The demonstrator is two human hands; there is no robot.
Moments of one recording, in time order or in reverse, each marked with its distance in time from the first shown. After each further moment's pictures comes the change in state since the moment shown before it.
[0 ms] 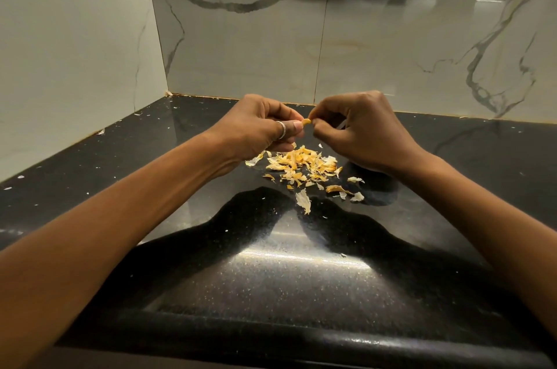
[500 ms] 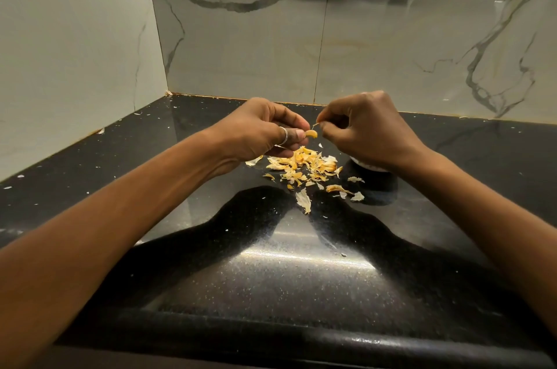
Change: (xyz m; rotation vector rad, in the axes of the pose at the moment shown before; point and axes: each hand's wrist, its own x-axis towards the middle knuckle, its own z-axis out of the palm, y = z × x) left_hand -0.004 0.004 0.001 0.018 -0.095 -0.040; right_hand 0.000 0.006 -0.003 -0.107 -0.009 0.057
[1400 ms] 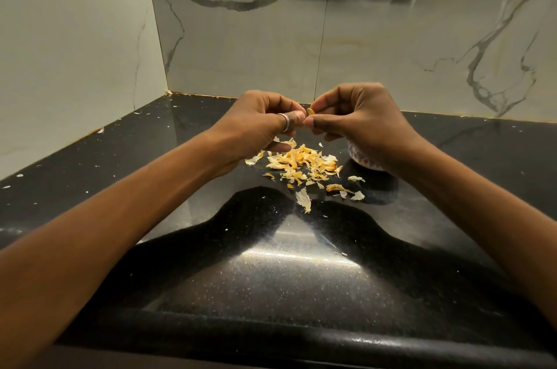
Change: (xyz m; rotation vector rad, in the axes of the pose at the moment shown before) left_hand 0.001 -0.003 0.001 0.000 0.114 0.097; right_hand 0.002 -0.010 -0.001 0.654 -0.068 0.325
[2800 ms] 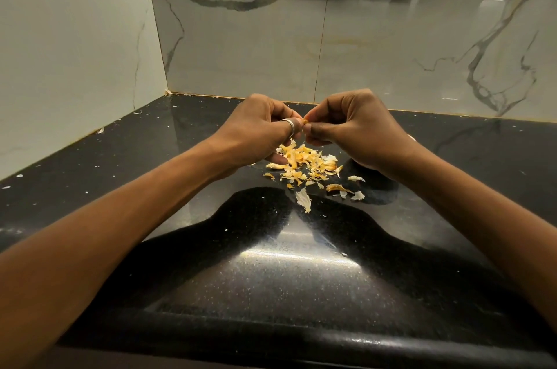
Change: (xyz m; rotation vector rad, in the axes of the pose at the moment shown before) left_hand -0.001 -0.005 0.005 0.175 0.018 0.052; right_hand -0.001 0.003 0.005 -0.121 -0.051 -0.005
